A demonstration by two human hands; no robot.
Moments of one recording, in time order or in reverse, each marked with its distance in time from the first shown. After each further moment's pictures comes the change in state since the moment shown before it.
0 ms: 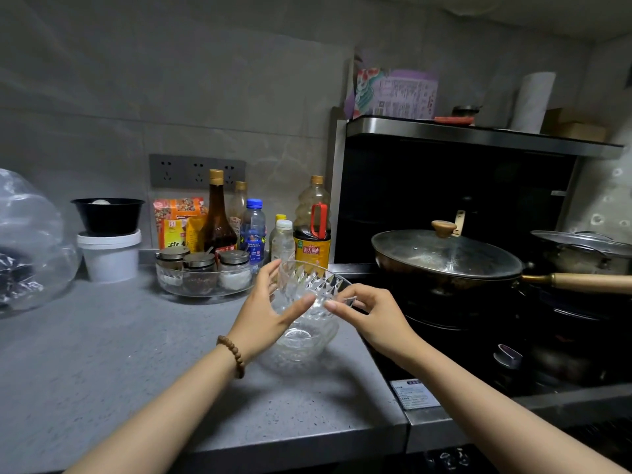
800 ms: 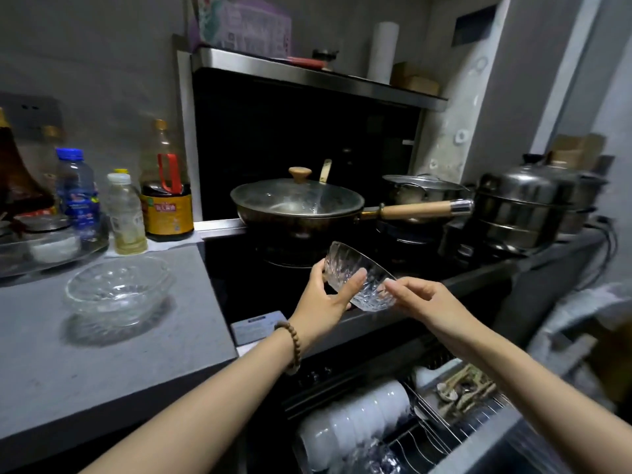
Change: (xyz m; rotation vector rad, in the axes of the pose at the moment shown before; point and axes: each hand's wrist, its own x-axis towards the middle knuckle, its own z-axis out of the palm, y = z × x) left_hand -0.054 0.120 0.266 -0.554 -0.454 -0.169; right_hand -0.179 0.043 -0.227 0.048 0.241 0.329
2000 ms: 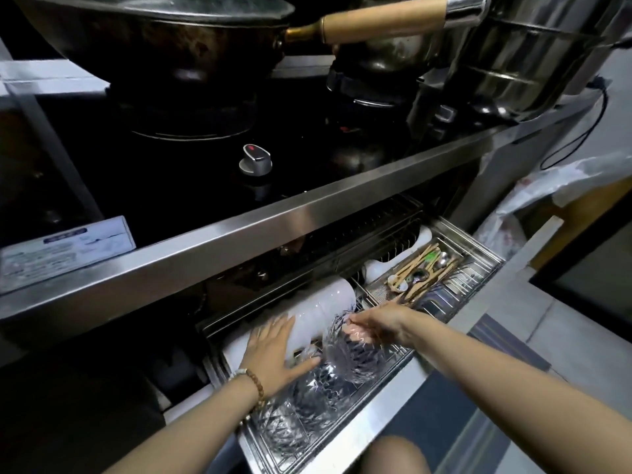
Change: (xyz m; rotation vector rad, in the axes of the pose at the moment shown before) left_hand -0.027 -0.304 0.068 1.057 -0.487 -0.307; right_hand -0.014 0.271 -0.056 0.009 -0.089 1.166
